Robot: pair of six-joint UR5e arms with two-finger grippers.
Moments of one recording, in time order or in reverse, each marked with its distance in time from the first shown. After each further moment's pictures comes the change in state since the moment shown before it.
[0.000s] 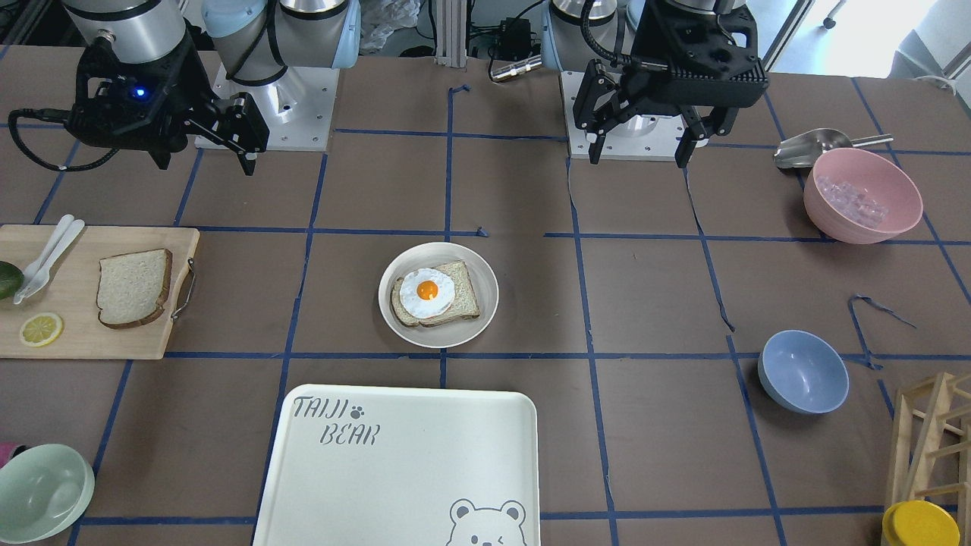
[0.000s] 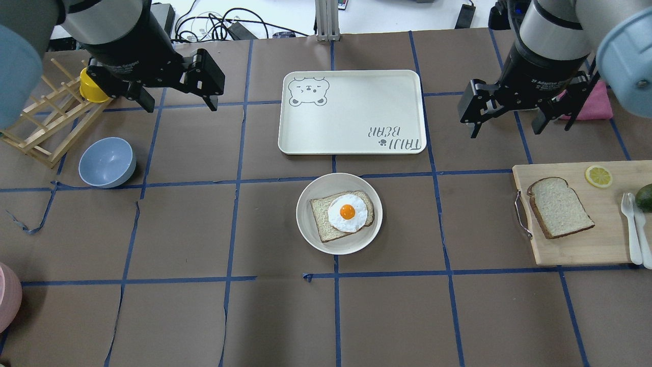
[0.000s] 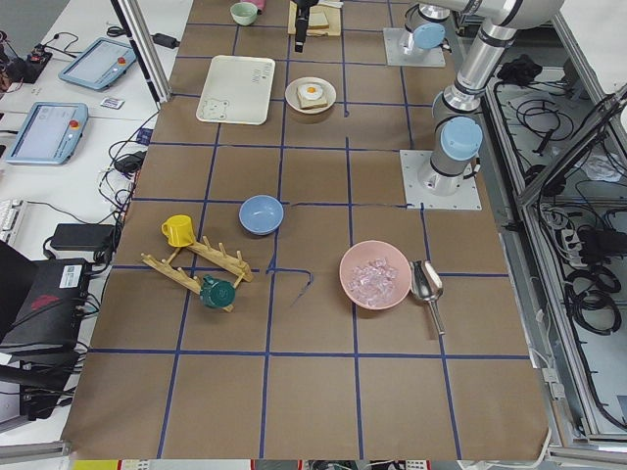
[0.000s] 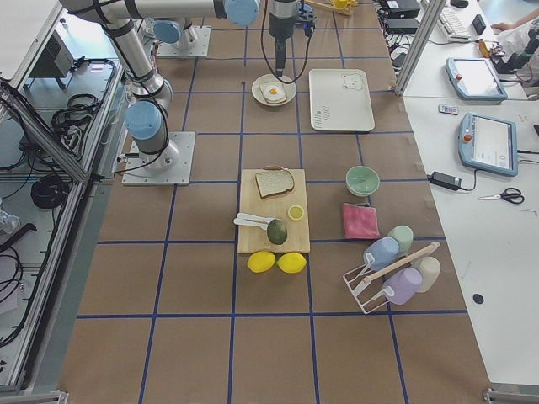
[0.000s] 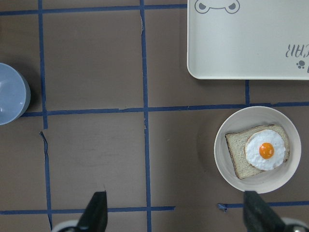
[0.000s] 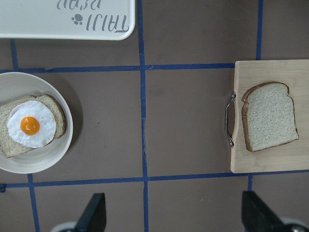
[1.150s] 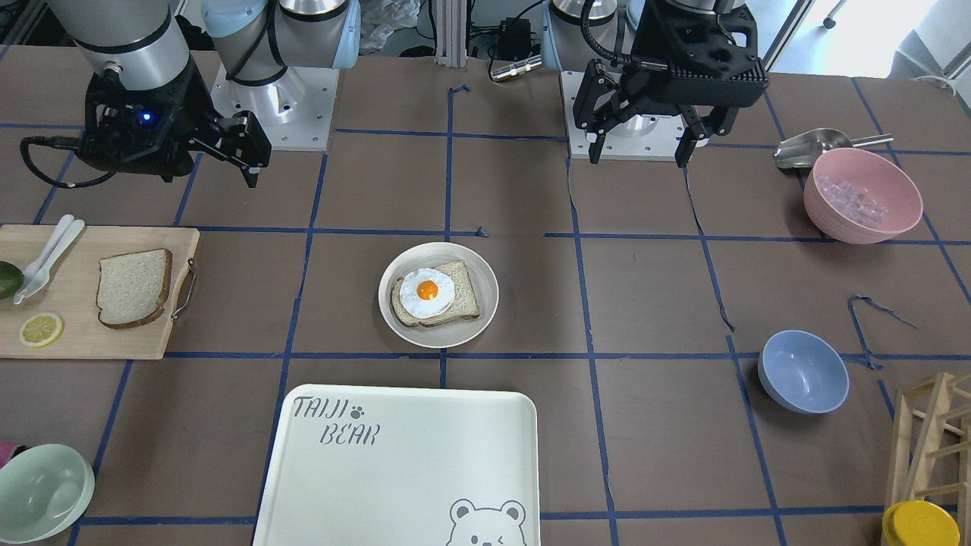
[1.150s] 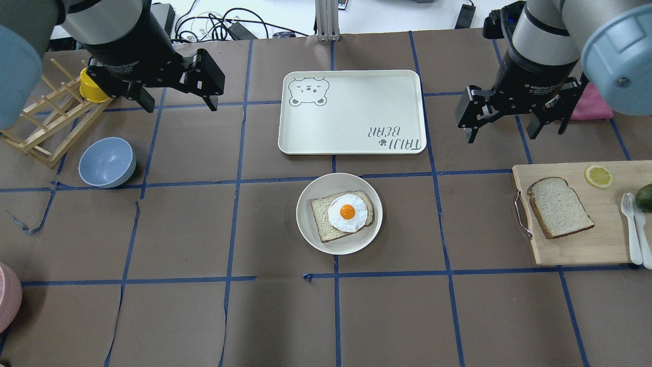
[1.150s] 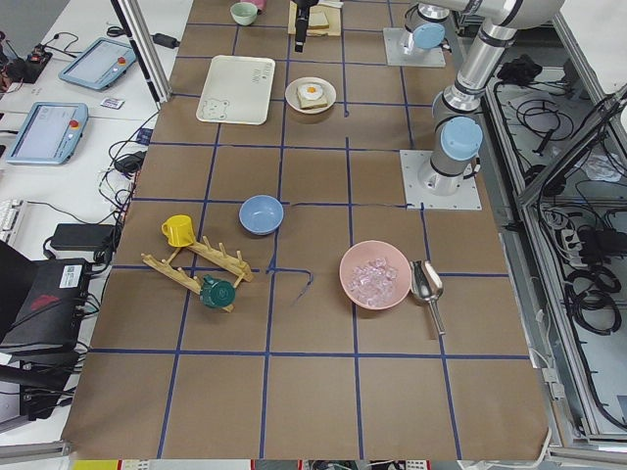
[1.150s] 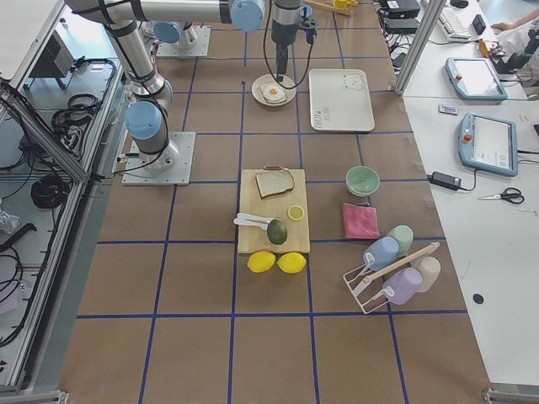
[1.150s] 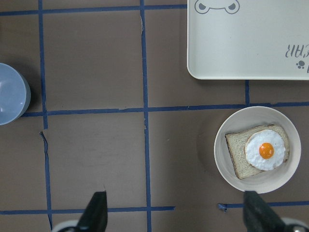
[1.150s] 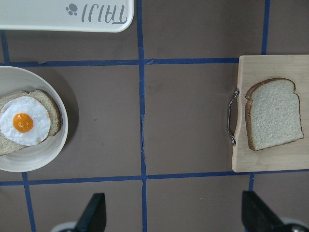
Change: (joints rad) left arm 0.000 0.000 0.000 0.000 0.000 0.000; right arm -0.006 0.034 0.010 -0.004 -0.001 -0.012
